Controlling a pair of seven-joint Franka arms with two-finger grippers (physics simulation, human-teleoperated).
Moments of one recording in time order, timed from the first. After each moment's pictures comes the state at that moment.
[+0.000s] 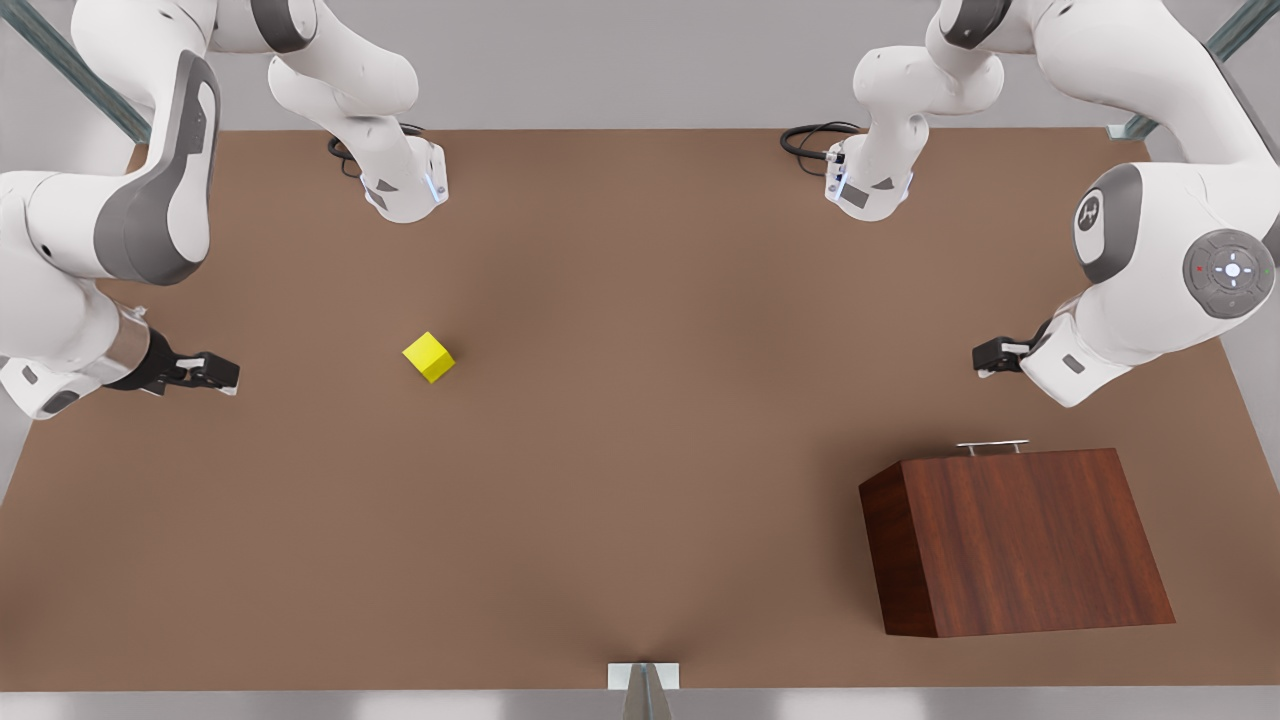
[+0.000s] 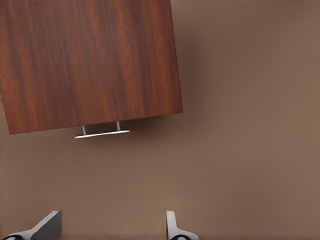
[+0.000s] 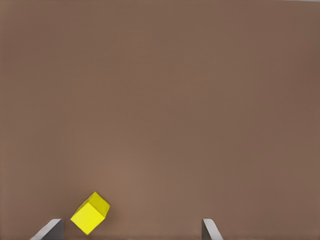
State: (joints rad) left arm -0.08 0.28 0.00 -1.28 0.05 1.43 0.00; right arm -0.01 0.26 -0.03 -1.32 -0.04 1.53 -0.07
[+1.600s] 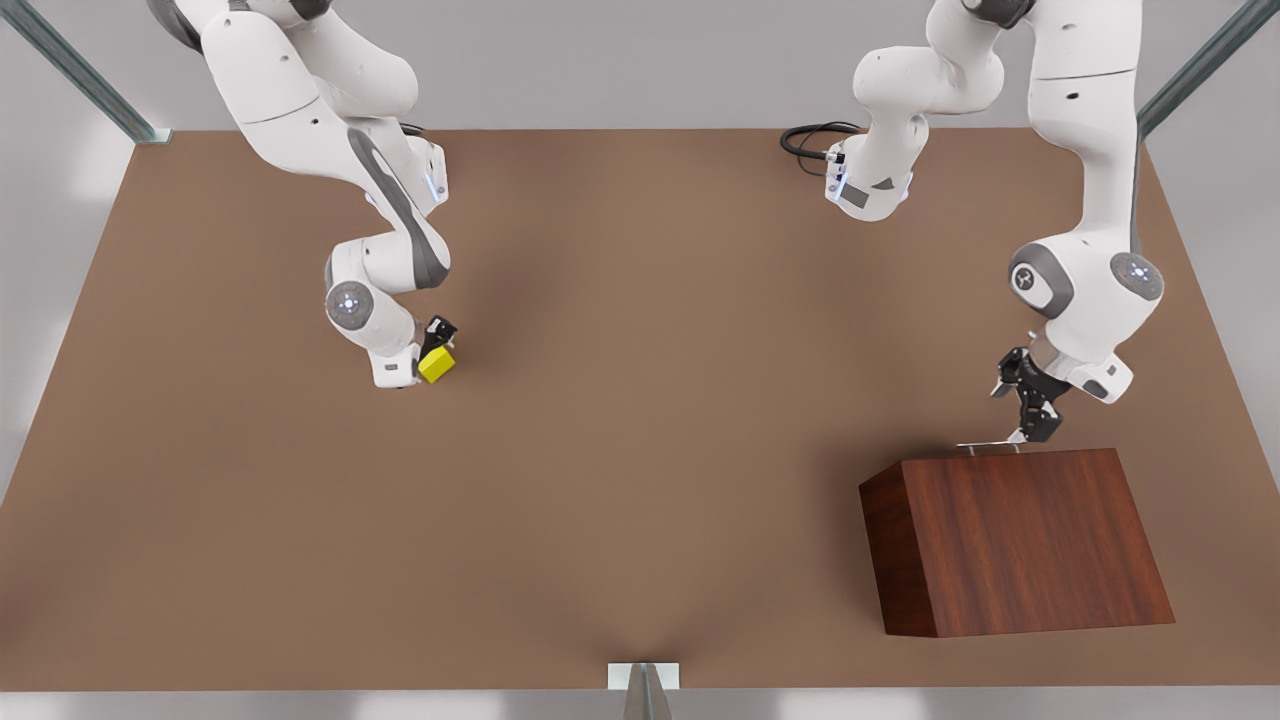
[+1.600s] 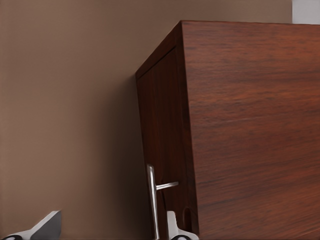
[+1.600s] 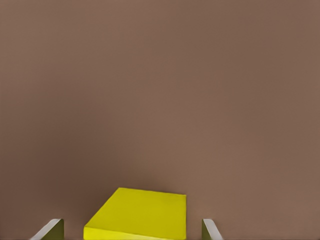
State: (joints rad) left arm -0.05 0.13 0.21 -2.27 -0.27 2.64 -1.15; right arm -0.07 0.21 0.33 -2.47 0.04 2.55 -0.63
